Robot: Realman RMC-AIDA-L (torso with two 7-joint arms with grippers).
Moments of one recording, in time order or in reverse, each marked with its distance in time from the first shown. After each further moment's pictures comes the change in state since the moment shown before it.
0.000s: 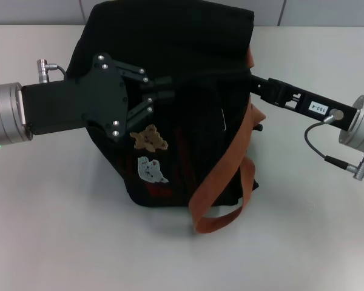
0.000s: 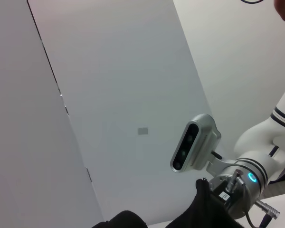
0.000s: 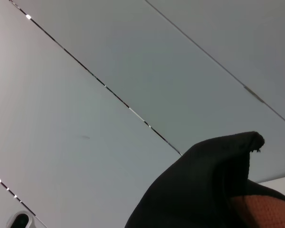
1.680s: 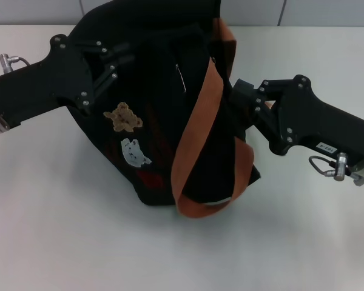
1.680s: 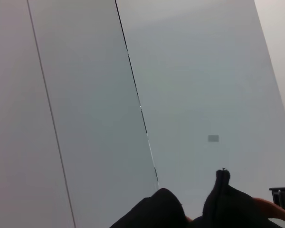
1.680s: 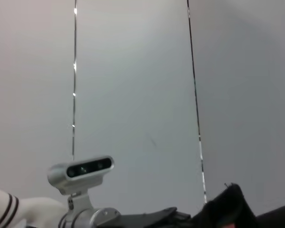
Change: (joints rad) left arm 0.019 0.006 -0.147 -0.105 -0.045 -0.041 -0.008; right arm -0.046 0.004 0.003 0.083 0.029 -0.203 -0.885
